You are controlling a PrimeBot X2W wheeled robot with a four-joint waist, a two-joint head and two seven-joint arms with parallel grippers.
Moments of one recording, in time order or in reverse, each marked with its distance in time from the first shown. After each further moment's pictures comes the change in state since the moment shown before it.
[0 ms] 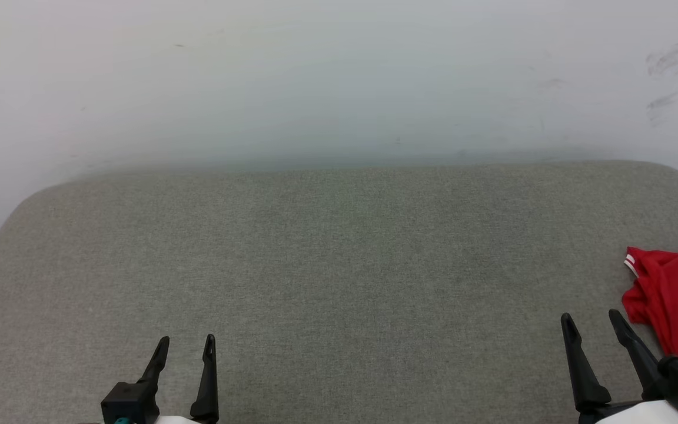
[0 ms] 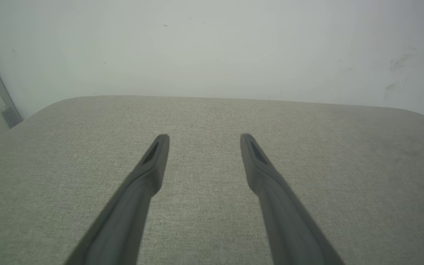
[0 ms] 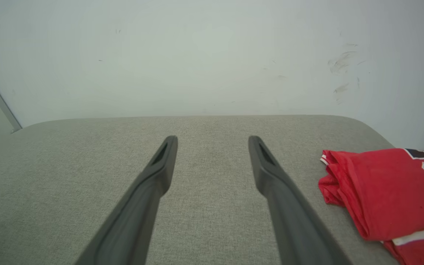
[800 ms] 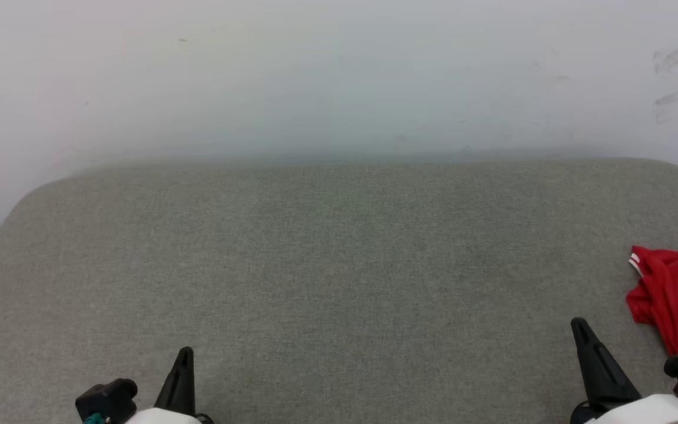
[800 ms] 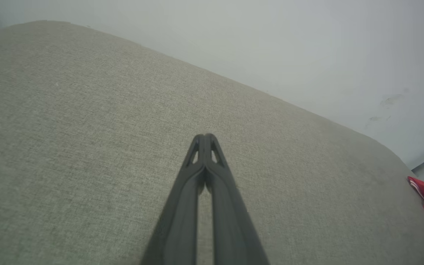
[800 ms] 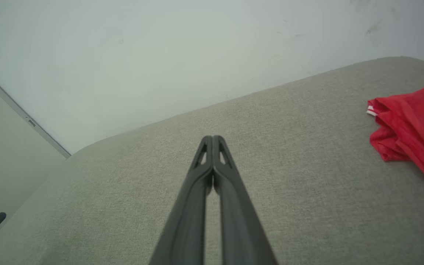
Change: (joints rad) left arm -0.011 -0.036 0.042 0.055 -0.265 -0.042 0.077; right arm -0.033 -0.003 0.010 0.116 0.290 0.000 0.007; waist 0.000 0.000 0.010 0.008
